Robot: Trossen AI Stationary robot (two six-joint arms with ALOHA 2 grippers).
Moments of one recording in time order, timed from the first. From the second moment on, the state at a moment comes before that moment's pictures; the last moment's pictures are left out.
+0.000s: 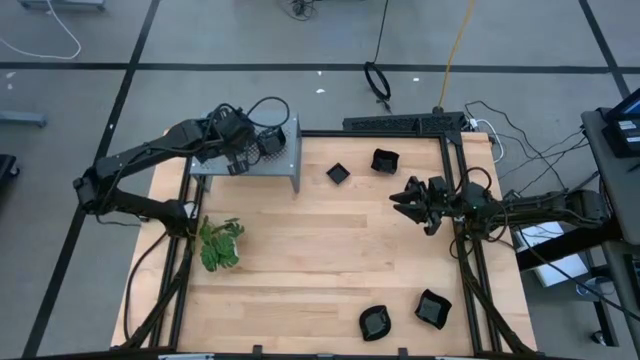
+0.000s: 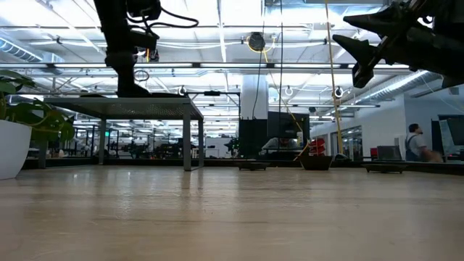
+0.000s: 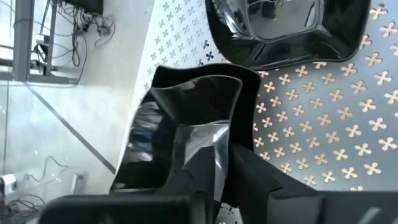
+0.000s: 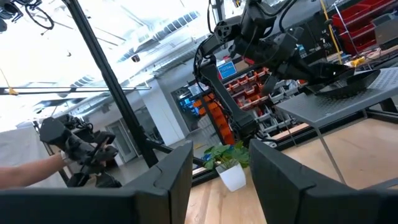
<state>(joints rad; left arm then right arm) 0.55 1.24 1.17 -1.01 -0.47 0.38 -0.14 0.73 0.02 1.02 -0.18 0.54</state>
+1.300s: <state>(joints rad) 0.15 1.33 1.17 -0.17 -0.28 0.12 -0.14 0.73 0.02 1.02 -0.18 0.54</state>
